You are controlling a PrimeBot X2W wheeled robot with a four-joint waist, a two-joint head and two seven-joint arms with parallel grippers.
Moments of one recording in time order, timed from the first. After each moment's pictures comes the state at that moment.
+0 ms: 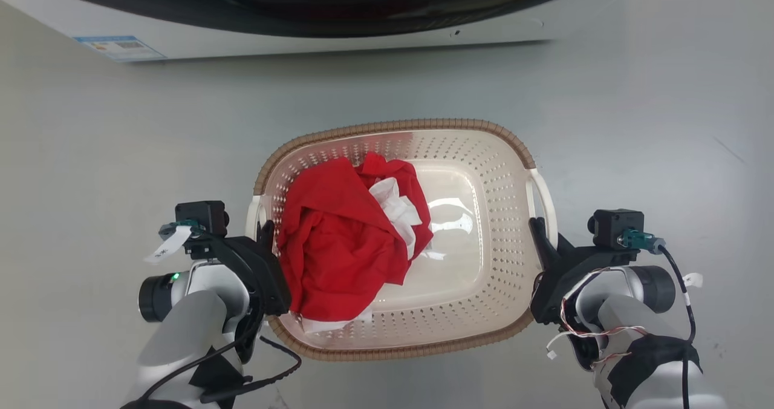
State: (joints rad) left arm -0.83 0.00 -0.23 1.19 -0.51 -0.10 -0.06; right arm -0.79 -0.05 0.38 1.10 0.46 0.11 -0.15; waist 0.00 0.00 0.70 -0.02
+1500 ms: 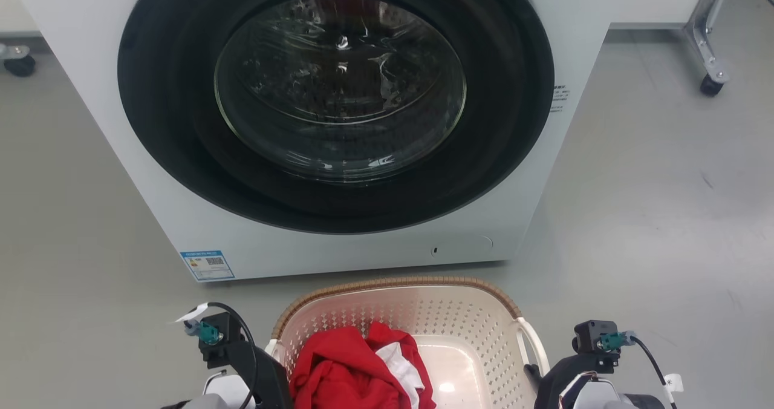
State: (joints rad) left arm -0.64 -0.01 -0.26 1.29 -0.62 -0.12 0.18; right arm -0.62 -0.02 0.43 1.26 0.56 0.14 0.05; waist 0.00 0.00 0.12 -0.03
